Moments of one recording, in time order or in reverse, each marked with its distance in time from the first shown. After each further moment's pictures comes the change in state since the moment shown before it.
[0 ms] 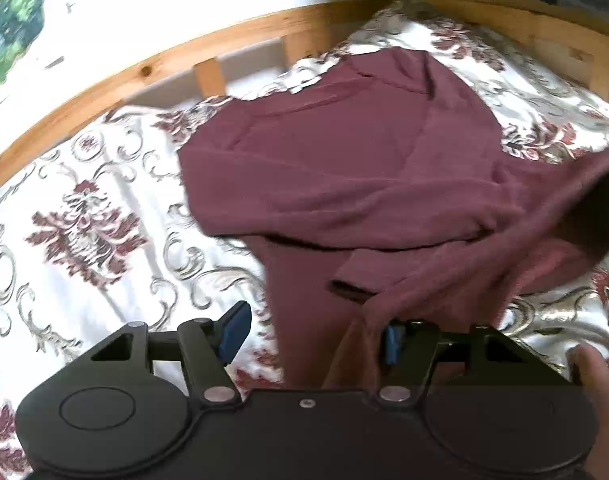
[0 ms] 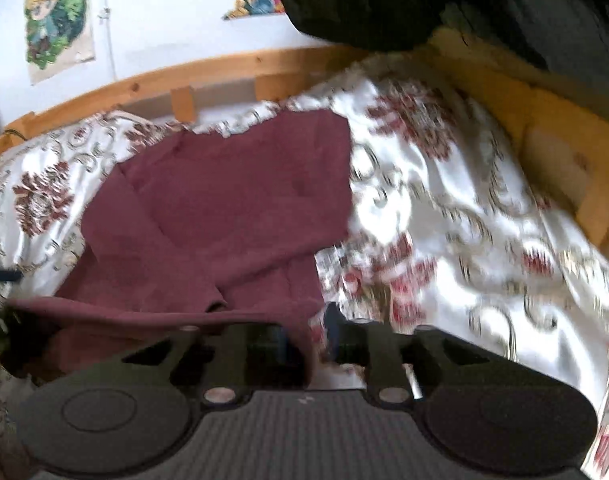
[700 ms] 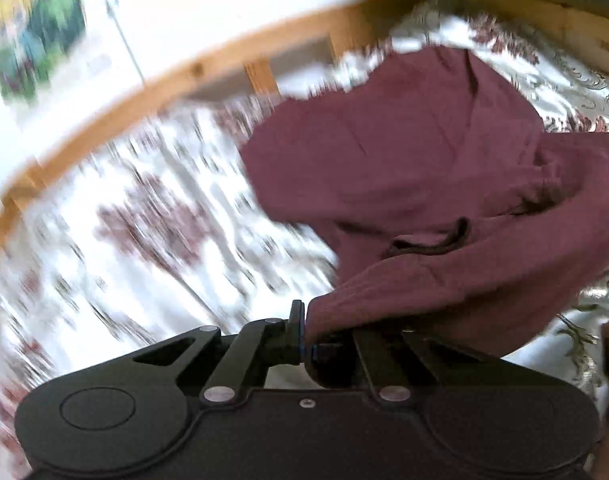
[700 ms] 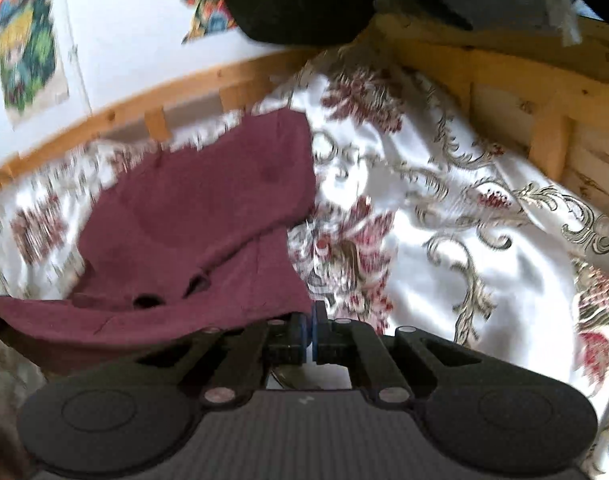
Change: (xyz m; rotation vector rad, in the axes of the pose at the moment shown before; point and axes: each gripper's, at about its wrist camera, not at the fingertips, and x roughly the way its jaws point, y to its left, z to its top) left arm -0.042 0.022 0.006 0.052 0.004 0.141; right arm -0.049 -0.034 -0.010 0.190 -0.053 0.048
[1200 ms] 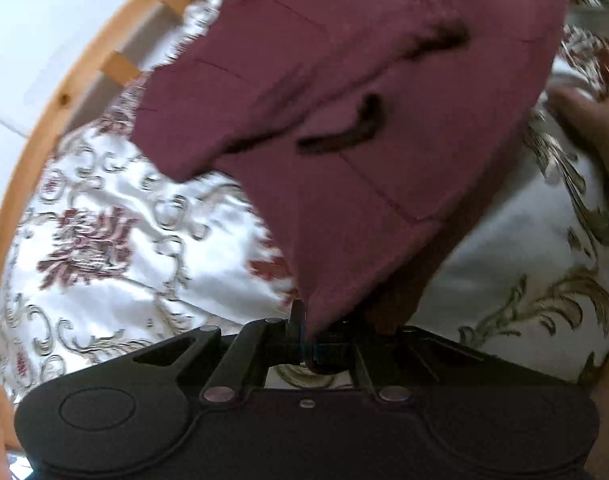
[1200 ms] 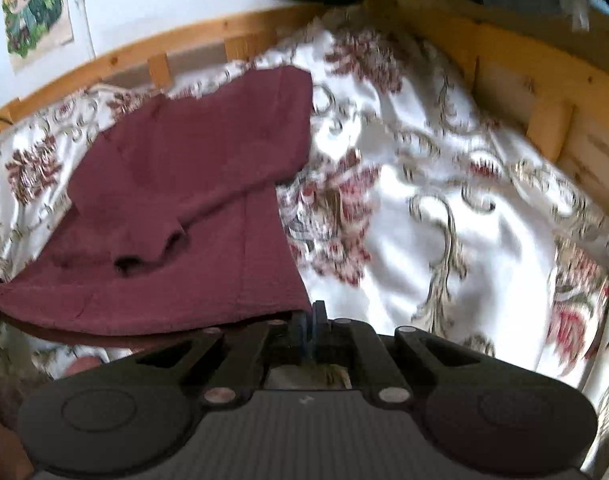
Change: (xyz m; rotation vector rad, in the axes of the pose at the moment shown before) left arm 0.013 -0.057 -0.050 0.482 0.216 -0.127; right arm 0.017 -0.007 -0.033 -0.135 0.155 -0.069
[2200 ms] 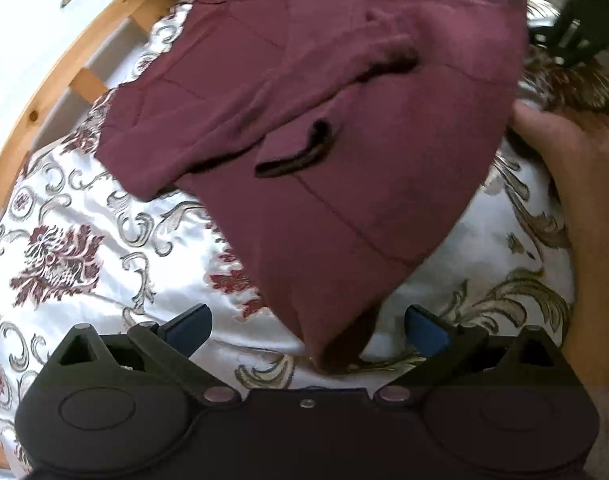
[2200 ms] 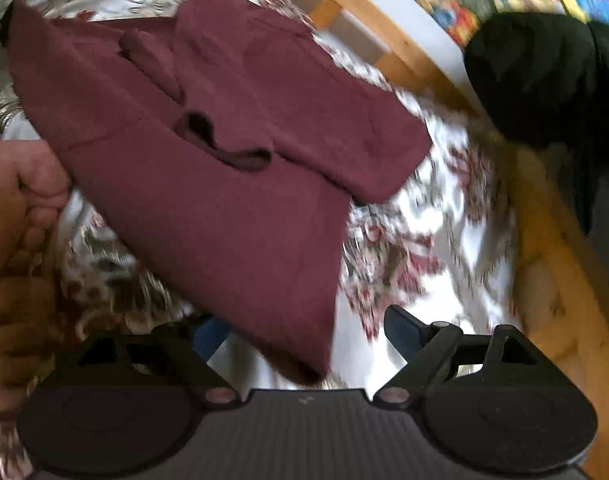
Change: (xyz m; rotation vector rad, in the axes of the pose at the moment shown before) left arm -0.012 -0.010 -0.003 0.041 -0.059 -0.102; right arm 0.031 0.113 -0.060 -0.875 -0.135 -0.265
